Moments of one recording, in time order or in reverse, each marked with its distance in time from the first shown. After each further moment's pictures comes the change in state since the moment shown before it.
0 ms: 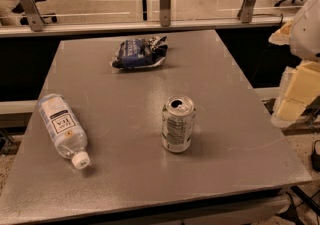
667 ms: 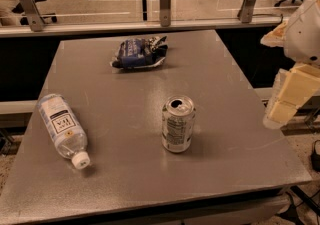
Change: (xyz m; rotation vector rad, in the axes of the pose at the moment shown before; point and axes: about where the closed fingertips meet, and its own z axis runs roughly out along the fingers) arm -0.013 0.004 0.006 -0.010 -0.069 -0.019
